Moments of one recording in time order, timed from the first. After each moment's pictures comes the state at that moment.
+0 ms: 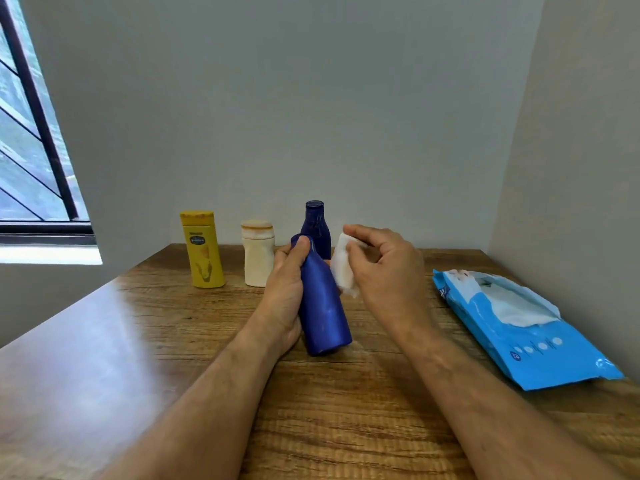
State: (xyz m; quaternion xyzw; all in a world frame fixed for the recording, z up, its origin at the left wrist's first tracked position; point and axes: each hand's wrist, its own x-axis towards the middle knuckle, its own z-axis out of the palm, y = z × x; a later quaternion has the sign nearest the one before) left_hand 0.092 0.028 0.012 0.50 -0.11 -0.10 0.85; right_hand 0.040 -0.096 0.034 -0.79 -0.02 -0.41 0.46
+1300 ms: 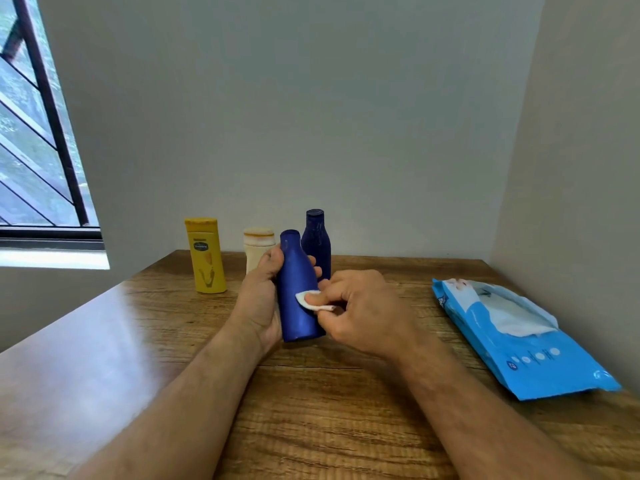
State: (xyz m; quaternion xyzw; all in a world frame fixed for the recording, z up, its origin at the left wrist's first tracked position) left_hand 0.100 0.049 0.014 0.40 -0.08 -0.12 0.90; right_hand 0.034 -0.098 0.022 -0.91 -0.20 -0.25 0.26
